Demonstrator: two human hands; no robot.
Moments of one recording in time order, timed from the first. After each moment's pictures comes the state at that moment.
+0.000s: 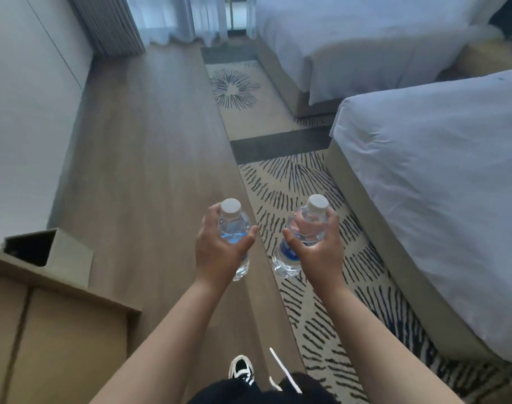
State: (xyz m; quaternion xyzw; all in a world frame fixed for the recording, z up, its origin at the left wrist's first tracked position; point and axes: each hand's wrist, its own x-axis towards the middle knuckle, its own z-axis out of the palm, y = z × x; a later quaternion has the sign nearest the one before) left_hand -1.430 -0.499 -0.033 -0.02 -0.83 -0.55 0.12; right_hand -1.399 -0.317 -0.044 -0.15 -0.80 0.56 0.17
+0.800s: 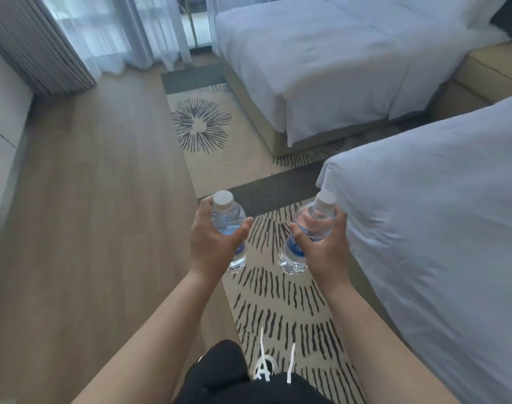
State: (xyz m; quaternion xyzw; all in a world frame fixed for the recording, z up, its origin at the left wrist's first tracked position) left_hand -1.990 -0.258 -0.025 -0.06 -0.83 -0.55 0.10; right_hand -1.932 -0.068 -0.047 -0.21 -0.78 0.55 0.21
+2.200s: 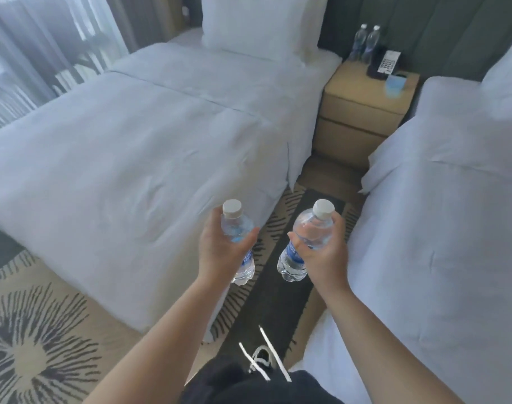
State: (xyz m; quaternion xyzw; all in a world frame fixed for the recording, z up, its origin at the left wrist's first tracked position) left_hand -2.850 0.414 -0.032 -0.31 -0.77 -0.54 -0.14; right_hand -2.696 0.519 -0.056 -0.44 -0.68 0.43 0.40
